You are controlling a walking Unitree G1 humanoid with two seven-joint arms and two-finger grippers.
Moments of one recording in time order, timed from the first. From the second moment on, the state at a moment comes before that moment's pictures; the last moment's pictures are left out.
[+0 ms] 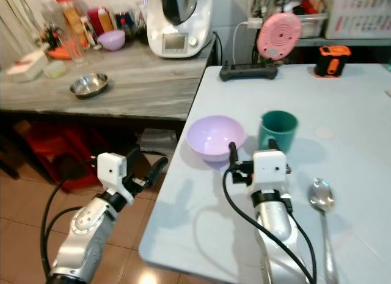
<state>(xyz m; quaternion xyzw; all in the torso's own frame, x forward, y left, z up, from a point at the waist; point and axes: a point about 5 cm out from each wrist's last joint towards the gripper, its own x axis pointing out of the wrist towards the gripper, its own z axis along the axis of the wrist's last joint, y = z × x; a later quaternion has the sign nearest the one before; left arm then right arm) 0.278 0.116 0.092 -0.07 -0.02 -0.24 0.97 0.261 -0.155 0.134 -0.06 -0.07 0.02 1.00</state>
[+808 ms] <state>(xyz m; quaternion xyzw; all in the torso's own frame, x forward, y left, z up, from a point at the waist) 0.253 0.109 0.087 -0.07 -0.02 -0.38 0.92 0.279 -0.135 0.140 -0.23 -0.05 0.23 0.94</state>
